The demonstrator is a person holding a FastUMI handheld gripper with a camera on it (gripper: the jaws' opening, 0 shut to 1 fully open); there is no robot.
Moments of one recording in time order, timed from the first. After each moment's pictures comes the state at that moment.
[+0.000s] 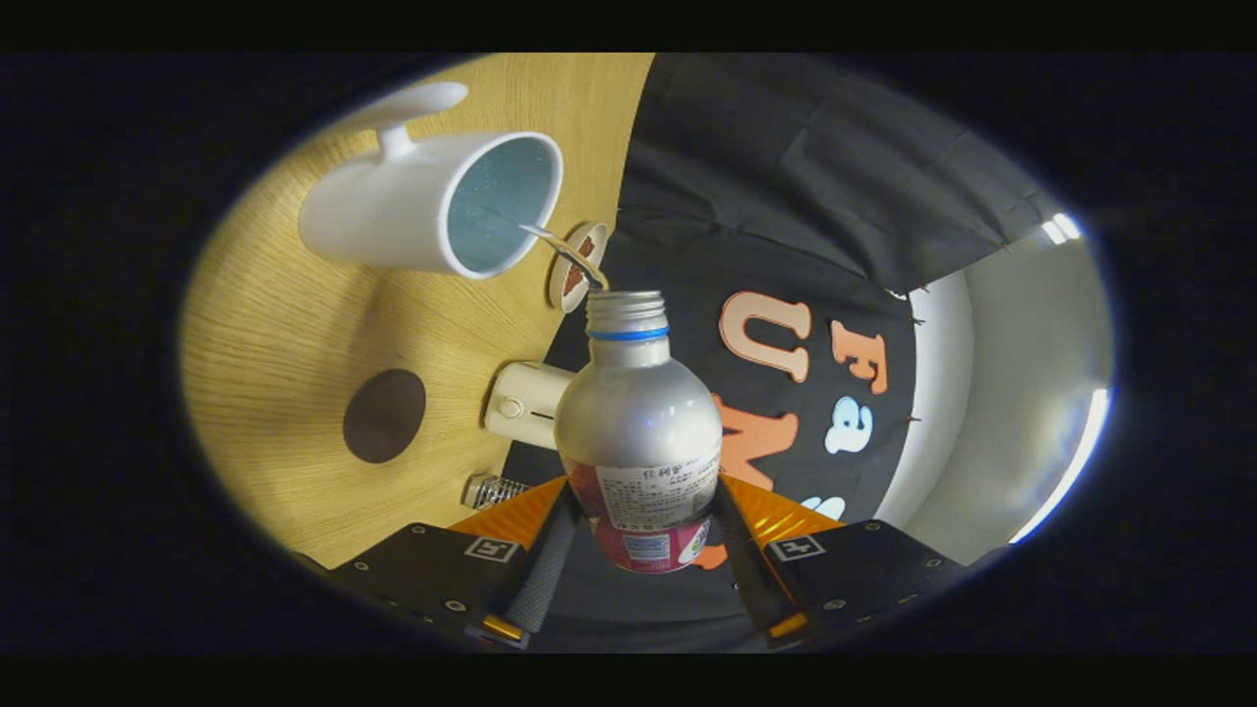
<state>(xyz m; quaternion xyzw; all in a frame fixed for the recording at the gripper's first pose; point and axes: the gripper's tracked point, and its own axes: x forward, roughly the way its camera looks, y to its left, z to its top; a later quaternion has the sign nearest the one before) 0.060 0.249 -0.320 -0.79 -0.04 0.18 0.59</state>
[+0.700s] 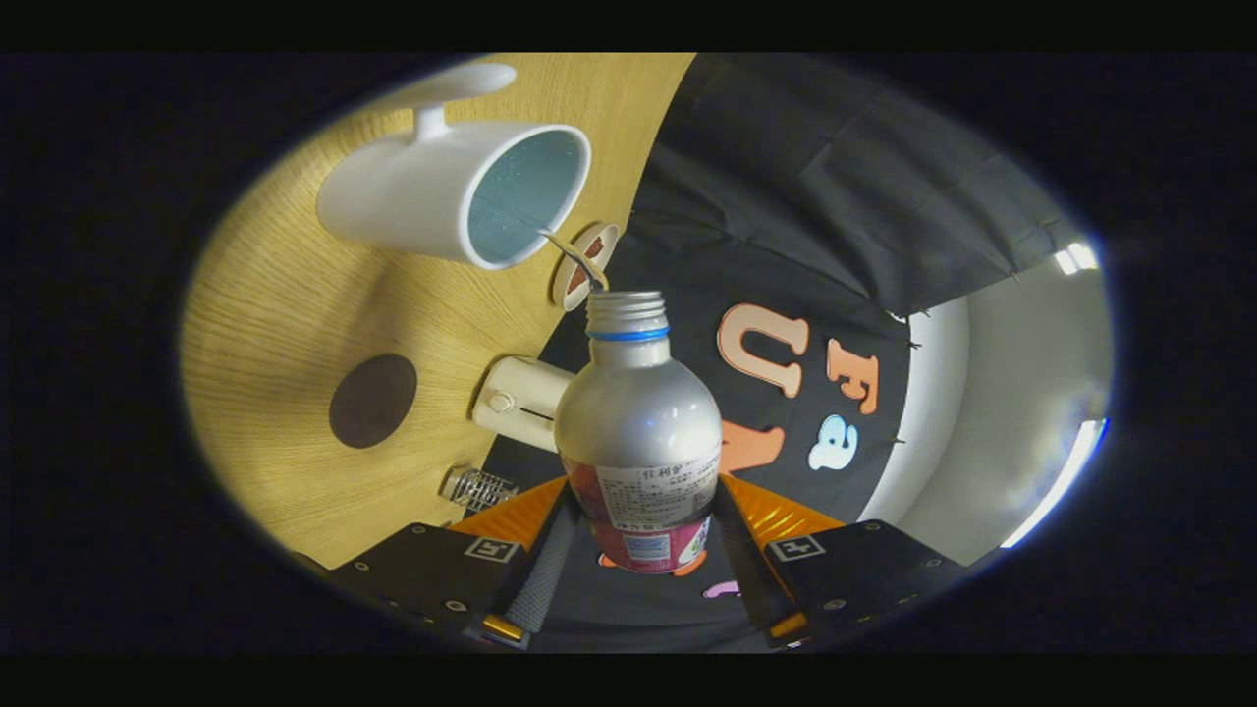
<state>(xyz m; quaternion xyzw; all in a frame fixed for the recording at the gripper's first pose) 0.062 0.256 -0.315 -0.82 -0.07 0.18 0.55</state>
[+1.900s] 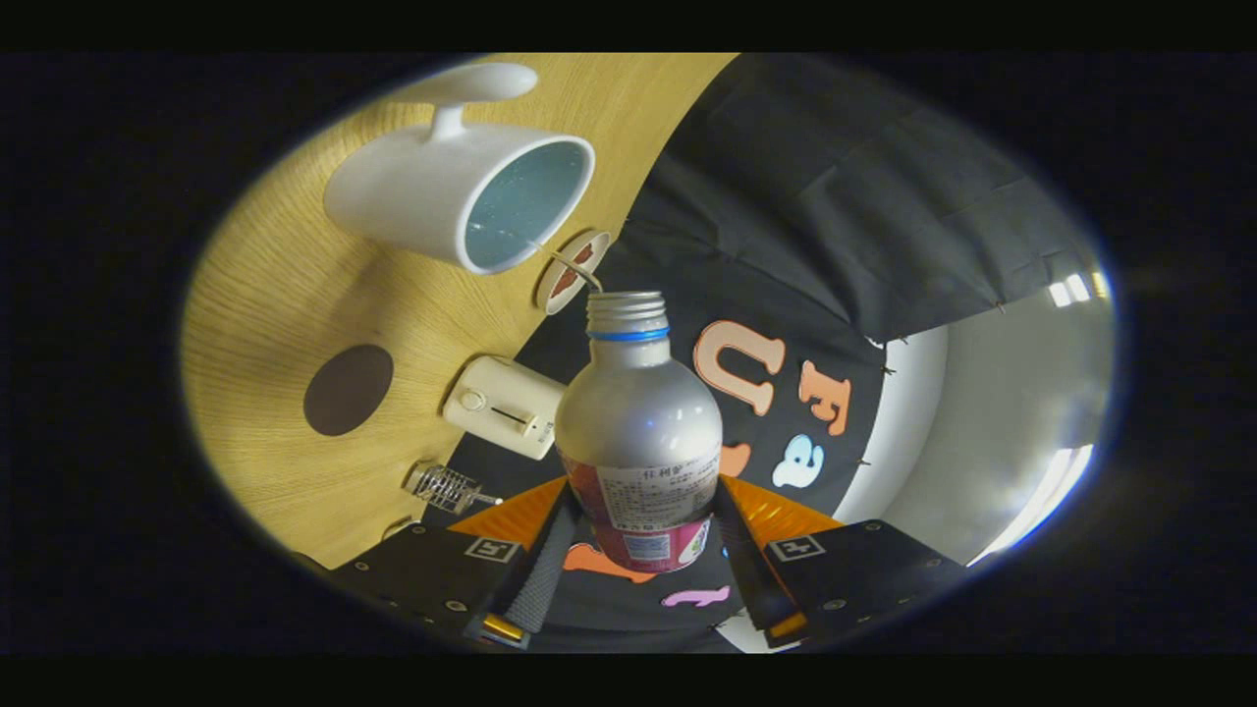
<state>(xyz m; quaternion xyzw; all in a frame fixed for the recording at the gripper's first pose) 0.056 0.271 -0.304 -0.83 -0.12 0.17 0.52</state>
